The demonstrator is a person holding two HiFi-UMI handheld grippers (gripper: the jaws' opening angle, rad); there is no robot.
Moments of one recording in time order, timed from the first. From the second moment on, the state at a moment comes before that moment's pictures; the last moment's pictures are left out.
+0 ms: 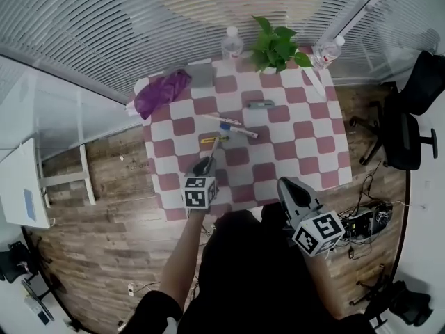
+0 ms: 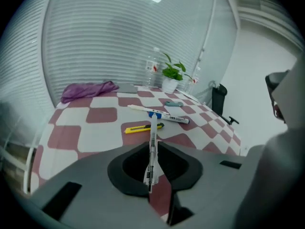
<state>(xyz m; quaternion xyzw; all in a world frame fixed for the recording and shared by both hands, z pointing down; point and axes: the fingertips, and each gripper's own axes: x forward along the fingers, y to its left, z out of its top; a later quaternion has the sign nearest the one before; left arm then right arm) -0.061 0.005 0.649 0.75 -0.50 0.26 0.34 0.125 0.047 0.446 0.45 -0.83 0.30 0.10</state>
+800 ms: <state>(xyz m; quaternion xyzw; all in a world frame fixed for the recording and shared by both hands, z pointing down) -0.109 0.034 0.685 0.59 -0.63 0.18 0.46 0.117 0.047 0.450 0.43 -0.84 0.30 0.12</state>
